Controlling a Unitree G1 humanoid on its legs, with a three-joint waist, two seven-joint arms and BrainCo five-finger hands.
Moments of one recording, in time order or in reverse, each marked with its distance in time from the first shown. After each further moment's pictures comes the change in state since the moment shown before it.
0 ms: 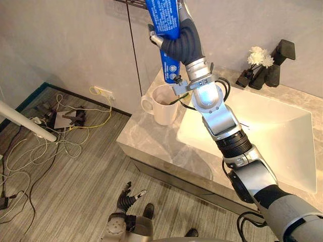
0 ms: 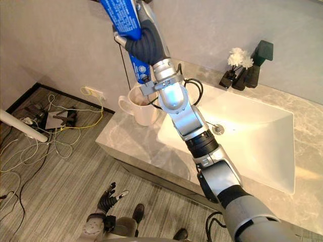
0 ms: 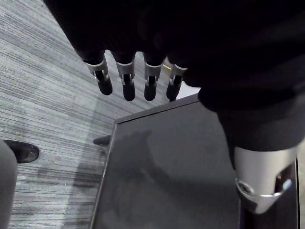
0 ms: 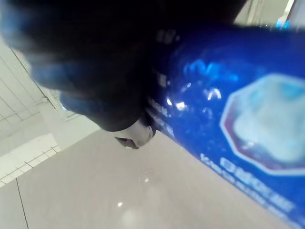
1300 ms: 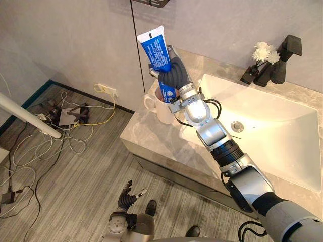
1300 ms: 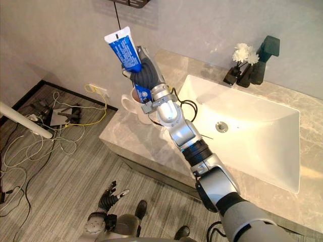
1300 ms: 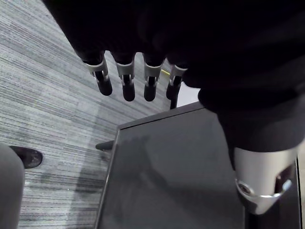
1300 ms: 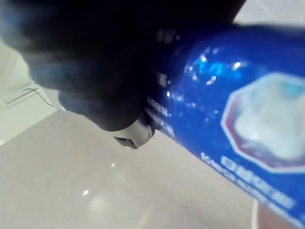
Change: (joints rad) left arm -0.006 0.000 -0.015 -0.001 -0.002 -0.002 0.013; right arm 0.092 0.017 0.052 0.076 -0.009 0.010 0.002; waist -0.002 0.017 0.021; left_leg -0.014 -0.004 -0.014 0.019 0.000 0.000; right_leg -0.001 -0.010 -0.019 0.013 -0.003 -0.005
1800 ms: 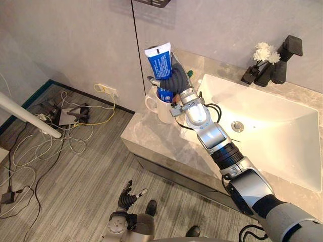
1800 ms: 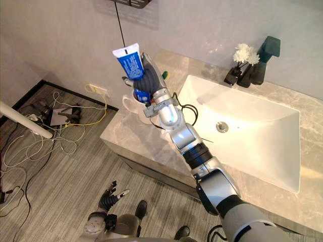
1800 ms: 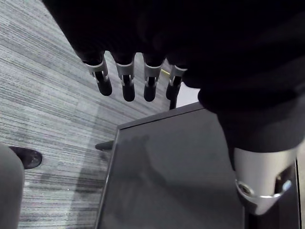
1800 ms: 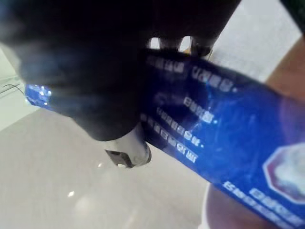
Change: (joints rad) left arm -0.001 0.001 -0.007 -0.001 -0.001 0.000 0.000; right arm 0.034 0.001 -0.001 0.002 -0.018 0.016 0.000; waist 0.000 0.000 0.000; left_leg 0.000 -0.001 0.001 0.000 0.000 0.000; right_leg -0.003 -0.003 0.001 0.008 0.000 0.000
